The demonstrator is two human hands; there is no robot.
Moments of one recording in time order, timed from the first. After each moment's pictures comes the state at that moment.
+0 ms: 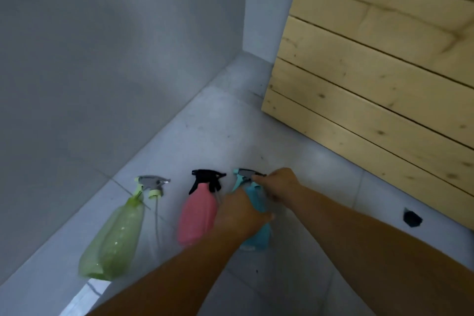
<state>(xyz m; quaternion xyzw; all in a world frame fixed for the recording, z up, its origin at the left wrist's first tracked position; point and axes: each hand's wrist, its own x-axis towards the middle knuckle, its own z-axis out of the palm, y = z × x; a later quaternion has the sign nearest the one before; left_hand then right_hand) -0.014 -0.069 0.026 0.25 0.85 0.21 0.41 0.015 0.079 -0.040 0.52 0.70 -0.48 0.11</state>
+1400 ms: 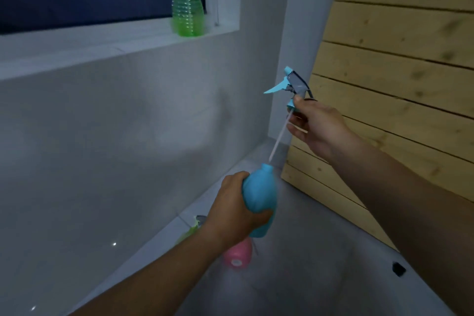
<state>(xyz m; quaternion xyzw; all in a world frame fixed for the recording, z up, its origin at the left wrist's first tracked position) 0.010 -0.217 0.274 0.31 0.83 0.45 0.13 0.030 -0.005 0.386 0.27 0.58 -0.72 -0.25</state>
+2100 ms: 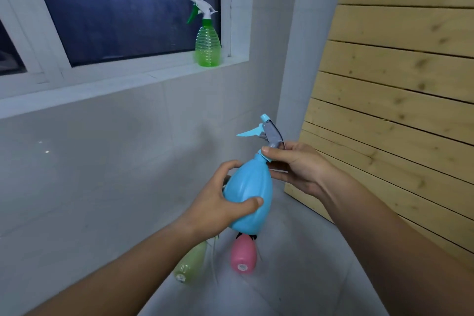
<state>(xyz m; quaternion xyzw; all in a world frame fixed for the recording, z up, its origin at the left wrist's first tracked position) 0.032 -0.294 0.356 0.31 0.73 0.57 0.22 0.081 -0.095 0.397 0.18 0.61 -0.77 -0.08</state>
